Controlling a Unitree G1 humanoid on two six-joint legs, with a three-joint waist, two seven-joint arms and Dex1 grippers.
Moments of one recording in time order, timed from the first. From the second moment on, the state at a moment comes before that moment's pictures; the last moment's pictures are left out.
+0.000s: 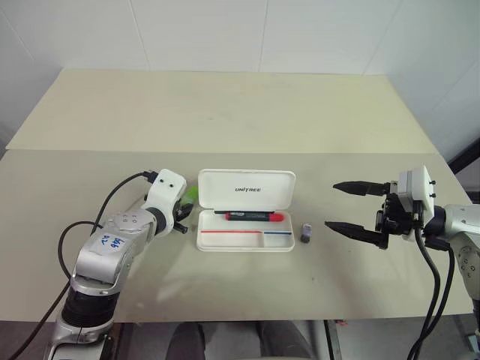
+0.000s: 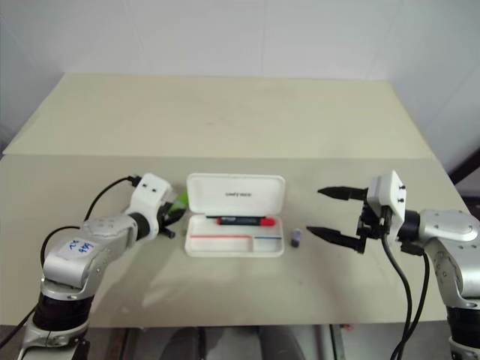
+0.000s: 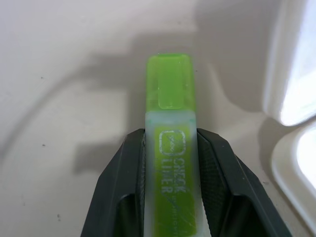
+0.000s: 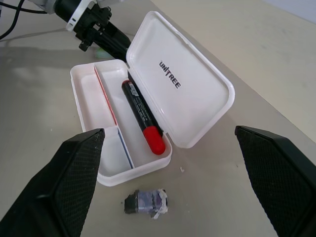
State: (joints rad) left arm -0.37 0.53 -0.01 -0.44 -0.24 1.19 -0.20; right arm -0.18 -0.83 -0.25 -0.22 0.57 0.32 1.21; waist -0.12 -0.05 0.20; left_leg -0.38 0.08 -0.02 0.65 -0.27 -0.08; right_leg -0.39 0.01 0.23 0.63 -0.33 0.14
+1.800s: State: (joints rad) left arm -0.77 0.71 -0.44 -0.38 -0.36 0.87 -0.96; right arm -0.11 -0.78 -0.24 -0.27 0.65 0.23 1.33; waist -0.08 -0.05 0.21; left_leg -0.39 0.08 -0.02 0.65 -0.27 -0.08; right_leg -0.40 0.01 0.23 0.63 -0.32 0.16
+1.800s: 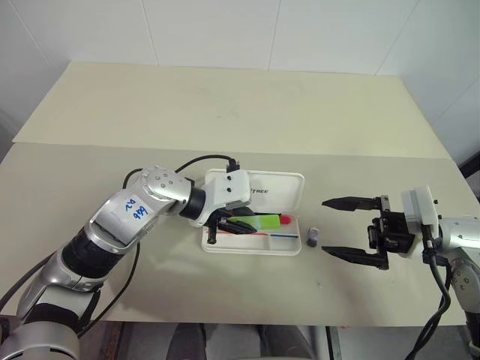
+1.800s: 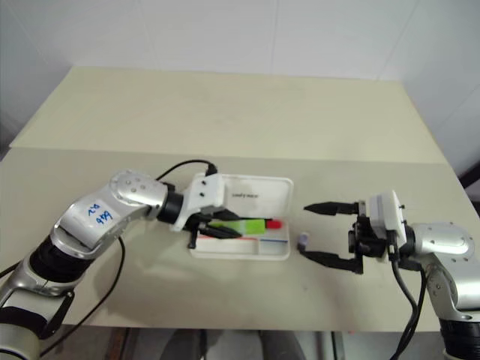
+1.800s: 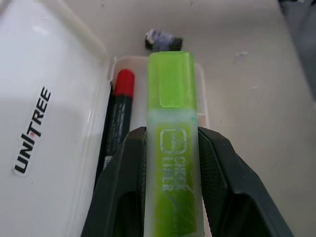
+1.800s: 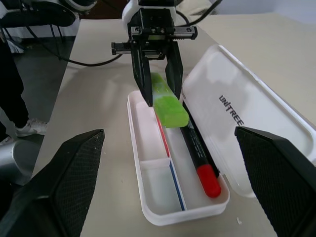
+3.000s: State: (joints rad) left arm -0.69 0.72 -0.52 -0.42 -0.23 0.87 -0.96; right arm -0.06 -0.78 -0.24 -0.27 0.60 0.22 1.25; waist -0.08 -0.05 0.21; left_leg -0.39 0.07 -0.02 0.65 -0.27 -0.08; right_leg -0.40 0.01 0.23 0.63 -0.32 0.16
